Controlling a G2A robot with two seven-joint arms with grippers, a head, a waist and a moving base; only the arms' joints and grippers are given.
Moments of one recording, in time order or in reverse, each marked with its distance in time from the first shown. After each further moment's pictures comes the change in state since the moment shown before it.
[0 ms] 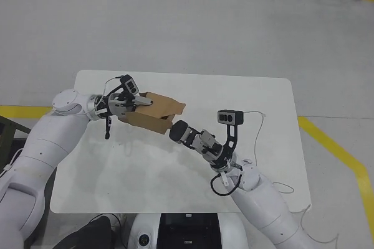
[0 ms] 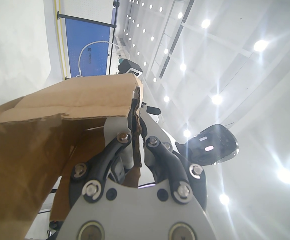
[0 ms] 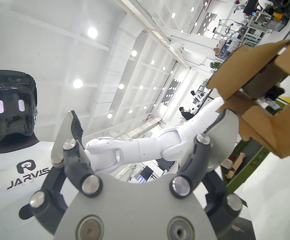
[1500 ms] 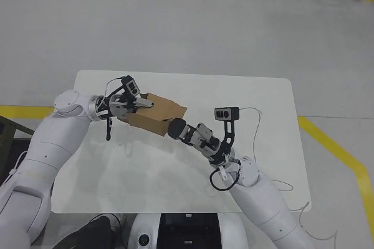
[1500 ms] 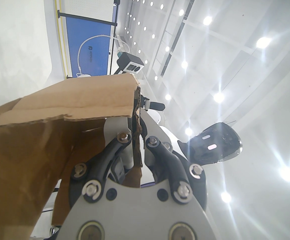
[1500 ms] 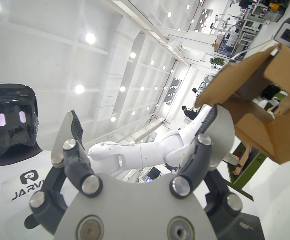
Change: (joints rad) left arm 0.056 -0.044 -0.131 -0.014 0.098 0.038 -0.037; right arm 0.025 -0.013 0.010 0.046 0.004 0.069 0.003
